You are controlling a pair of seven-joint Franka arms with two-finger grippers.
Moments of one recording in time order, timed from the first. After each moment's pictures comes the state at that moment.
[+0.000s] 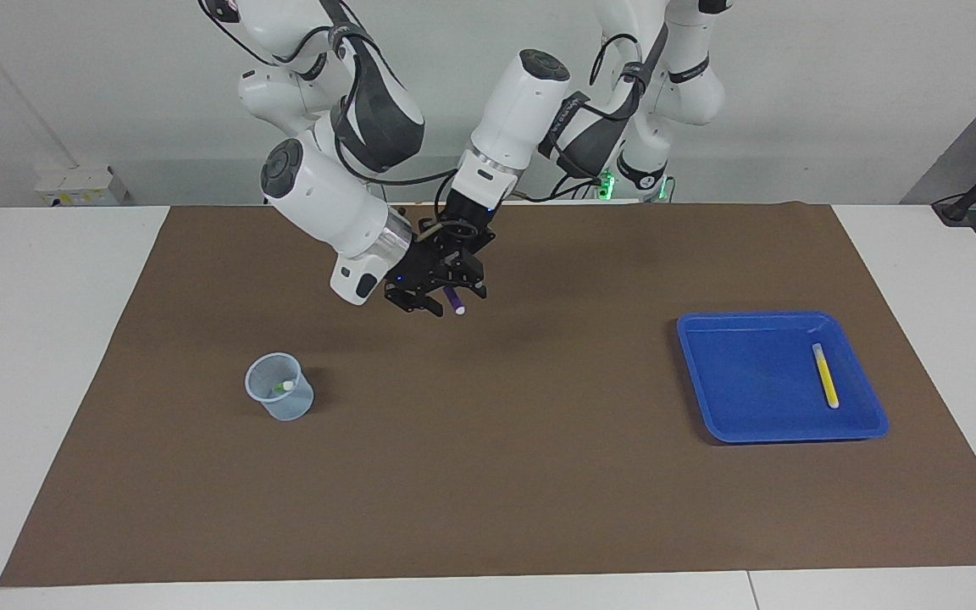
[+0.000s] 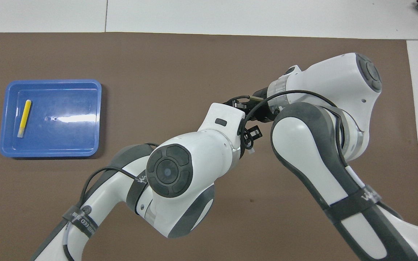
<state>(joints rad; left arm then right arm) -0.67 0.17 -0.13 -1.81 -0.25 2.46 -1.02 0.28 0.23 0.07 -1.73 0.62 2.06 0.04</state>
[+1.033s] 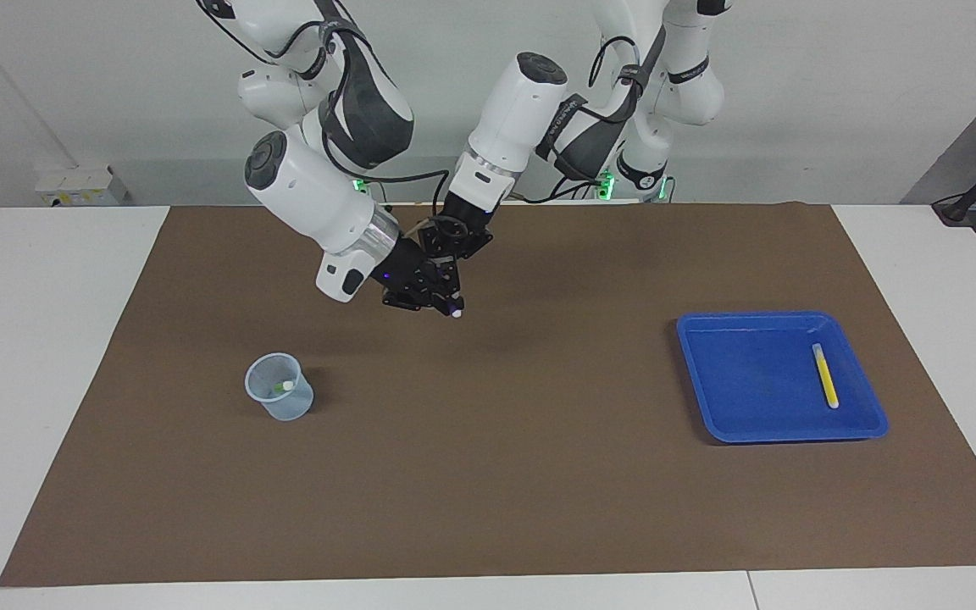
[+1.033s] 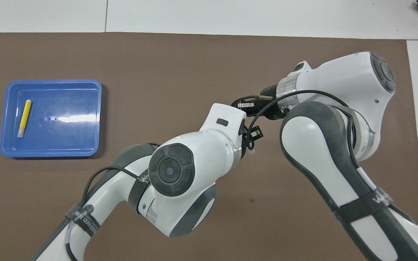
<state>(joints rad) -0.67 0.17 -0.13 -1.81 -0.25 2.46 -1.02 0.27 0.21 0.06 -1.73 0.60 2.07 0.00</state>
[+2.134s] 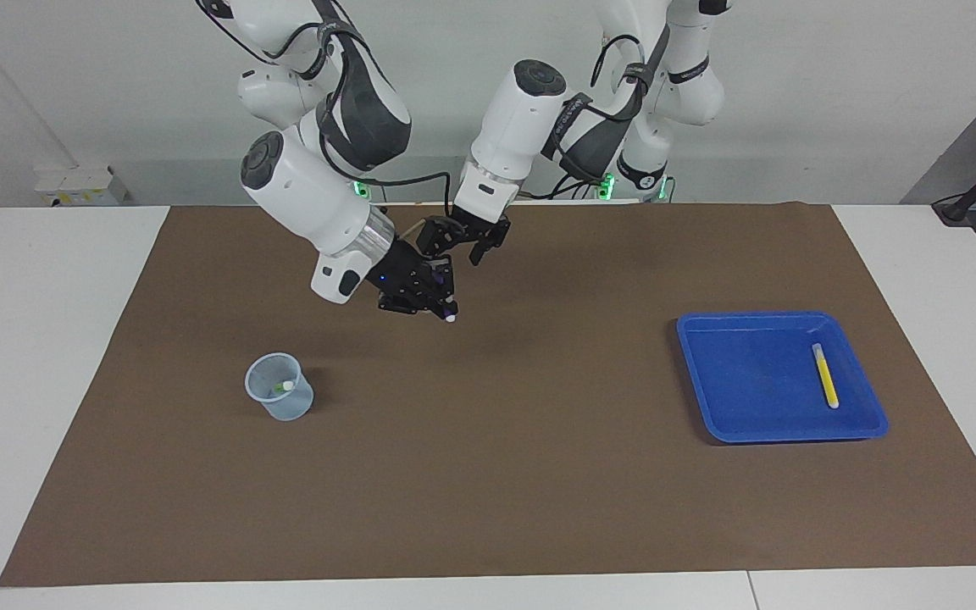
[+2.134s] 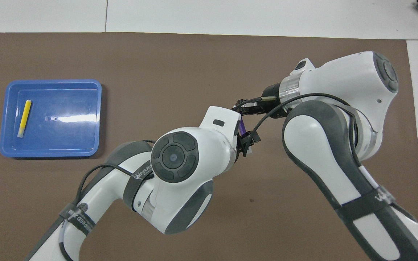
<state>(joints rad) -0.67 0.16 -0.11 -1.79 -0.24 2.23 -1.04 0.25 0.21 0.06 -1.73 0.60 2.08 -0.12</state>
